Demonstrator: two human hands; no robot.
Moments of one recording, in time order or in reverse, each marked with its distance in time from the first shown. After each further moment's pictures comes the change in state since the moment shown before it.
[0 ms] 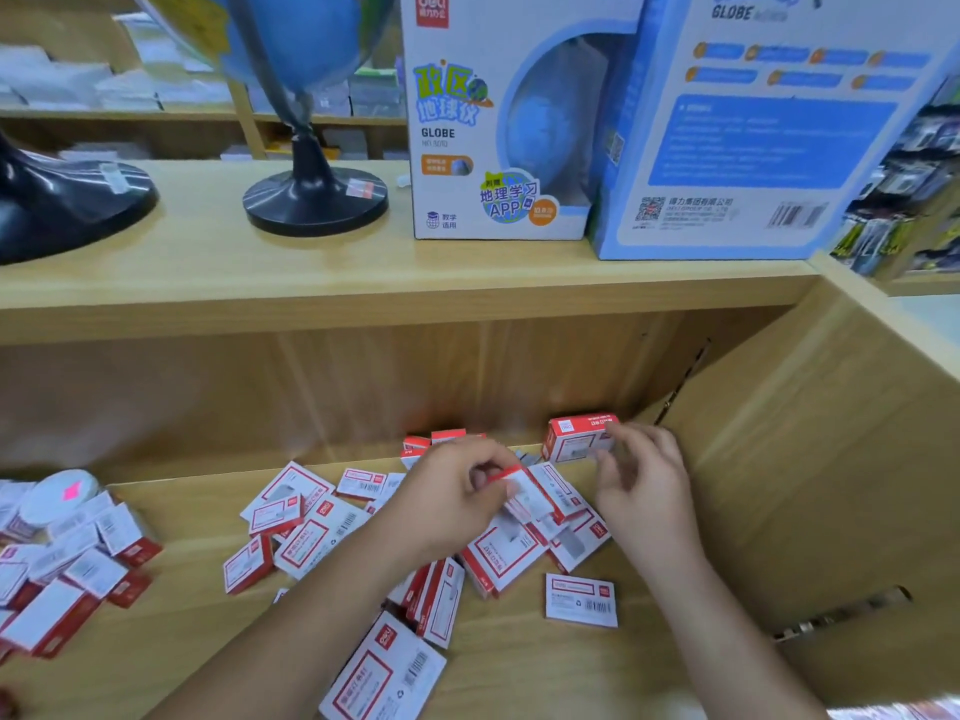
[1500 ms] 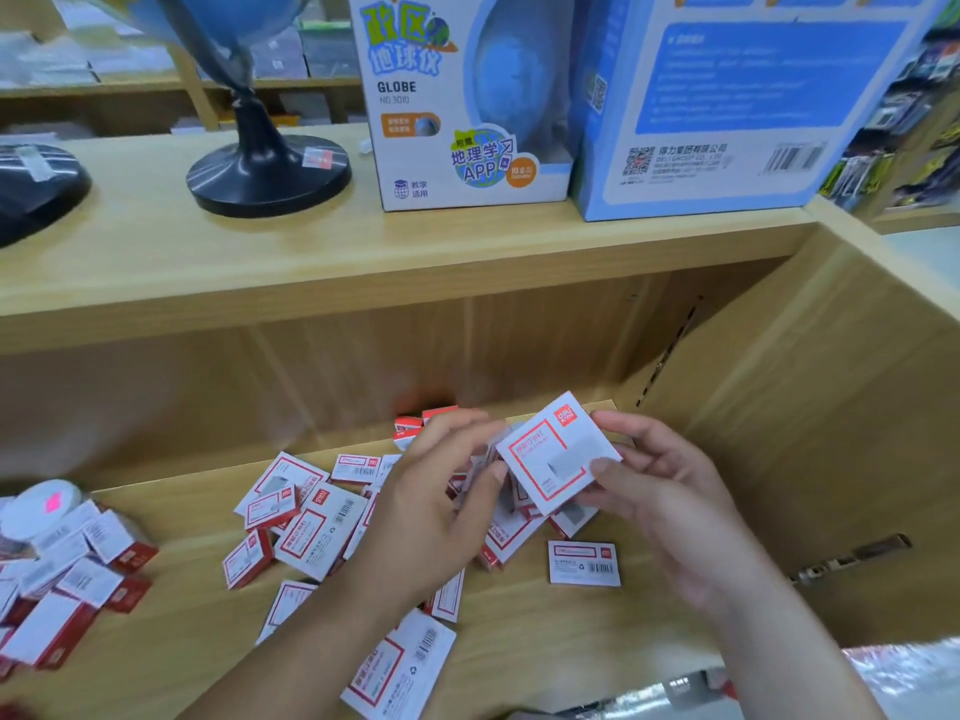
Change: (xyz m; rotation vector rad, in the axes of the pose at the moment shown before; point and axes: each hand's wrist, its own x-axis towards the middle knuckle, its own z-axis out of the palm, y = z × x) left_hand -0.039 0.009 -0.002 -0.072 0.222 0.260; right_hand -0.035 -0.051 -0.051 0.877 -0.363 0.450
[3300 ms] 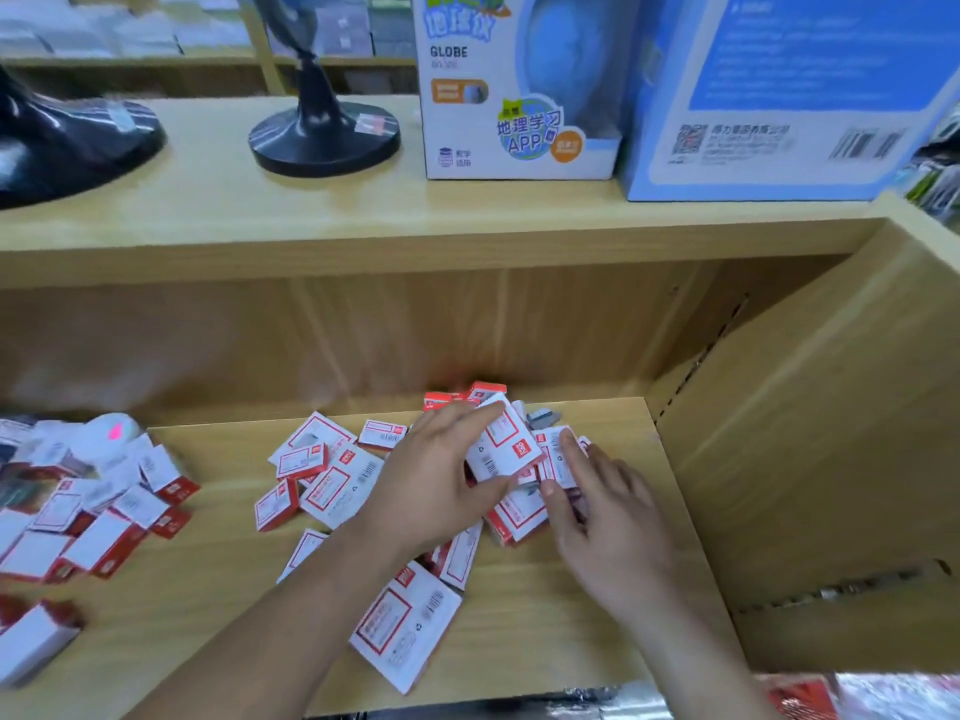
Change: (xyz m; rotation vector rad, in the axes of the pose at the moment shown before) left_hand -0.002 -0.038 0.001 0.434 -0.151 -0.154; right_hand 0.018 0.088 0.003 -1.295 0.062 -0.341
